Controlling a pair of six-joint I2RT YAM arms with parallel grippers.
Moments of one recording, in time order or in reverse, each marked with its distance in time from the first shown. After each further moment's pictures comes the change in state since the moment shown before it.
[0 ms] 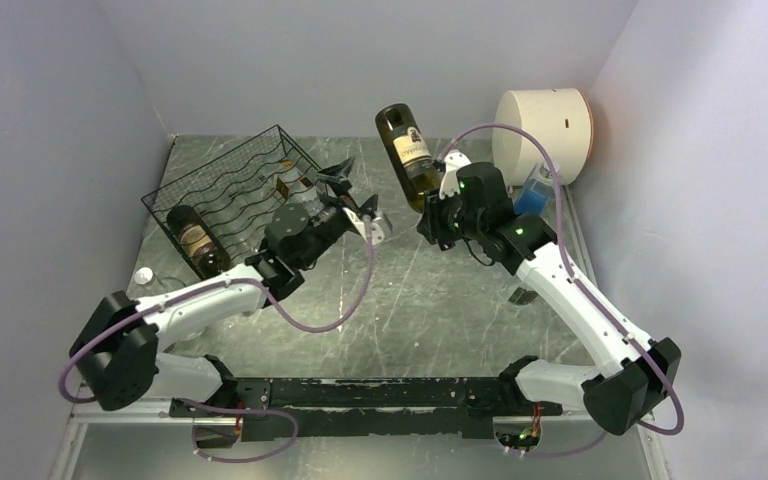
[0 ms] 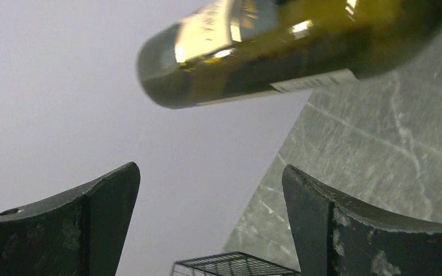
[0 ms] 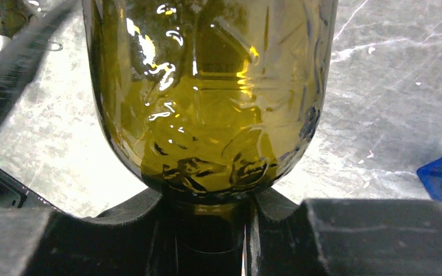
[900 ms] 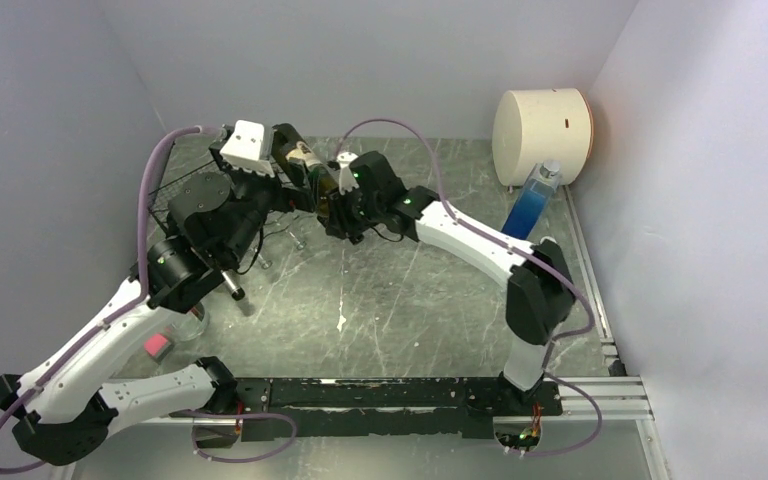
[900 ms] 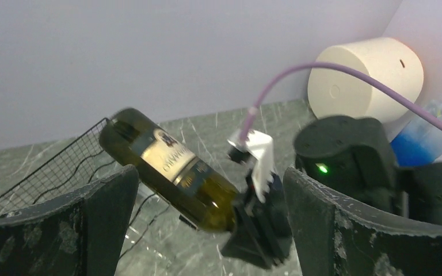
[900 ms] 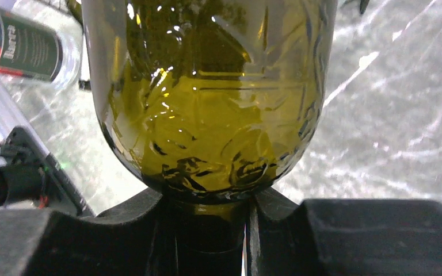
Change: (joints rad) left arm 0.006 -0.352 0.443 -0.870 -0.457 -1.088; right arm 0.232 0.547 0.269 0.230 -0.161 0.060
